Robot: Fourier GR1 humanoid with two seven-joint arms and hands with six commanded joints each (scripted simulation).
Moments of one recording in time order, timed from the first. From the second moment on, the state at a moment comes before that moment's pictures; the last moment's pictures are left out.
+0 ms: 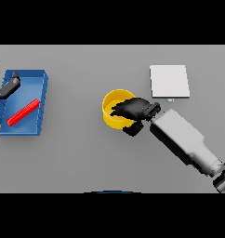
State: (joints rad) left arm -0.39 0.58 -0.10 -1.21 -0.30 0.13 0.47; right arm -0.72 -0.30 0.69 -1.09 0.87 0.55 -0.12
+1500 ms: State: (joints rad) left arm -0.40 0.58 -0.10 -1.20 -0.31 0.13 0.44; right arm -0.77 -0.43 0.57 -1.26 0.77 0.62 -0.09
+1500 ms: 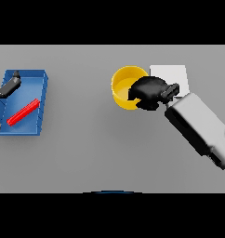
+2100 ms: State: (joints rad) left arm -0.40 0.60 -0.10 -1.23 -0.31 0.12 0.48; right arm -0.83 -0.52 0.42 -1.01 0.79 0.46 -0.14
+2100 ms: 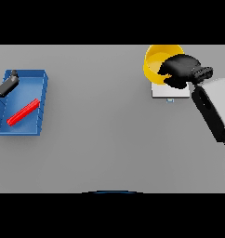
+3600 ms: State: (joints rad) left arm -0.41 0.58 -0.11 -1.21 -0.32 0.12 0.49; right arm -0.90 -0.47 0.41 -0.60 0.87 0.29 -0.29
